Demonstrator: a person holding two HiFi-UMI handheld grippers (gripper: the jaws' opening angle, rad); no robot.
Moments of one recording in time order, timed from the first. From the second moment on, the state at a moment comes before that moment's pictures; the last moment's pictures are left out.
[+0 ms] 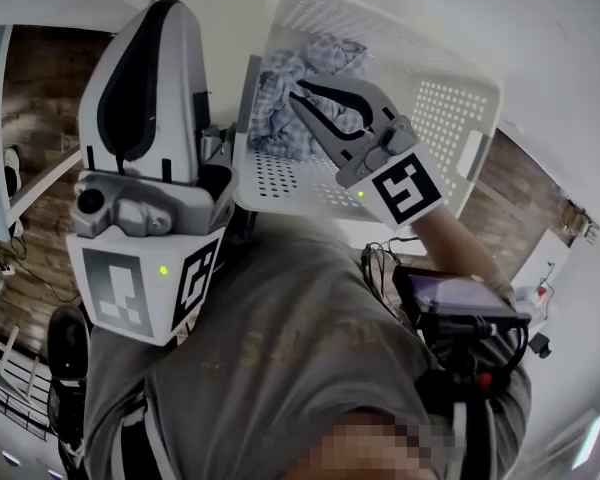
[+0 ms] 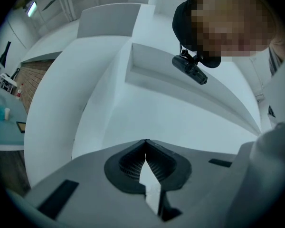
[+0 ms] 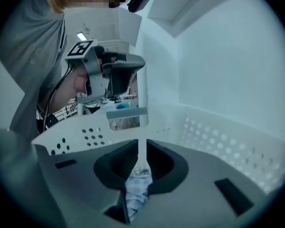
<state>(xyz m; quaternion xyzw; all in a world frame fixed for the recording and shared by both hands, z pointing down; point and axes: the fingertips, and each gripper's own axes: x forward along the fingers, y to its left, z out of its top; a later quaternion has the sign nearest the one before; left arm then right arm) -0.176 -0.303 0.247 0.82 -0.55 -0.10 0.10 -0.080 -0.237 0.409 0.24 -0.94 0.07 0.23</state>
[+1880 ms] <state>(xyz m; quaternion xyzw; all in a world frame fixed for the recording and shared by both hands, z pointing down) -0.166 -0.300 0.248 0.84 -0.52 -0.10 0.09 -0.038 -0.285 0.434 0.33 -0.90 0.10 0.27</state>
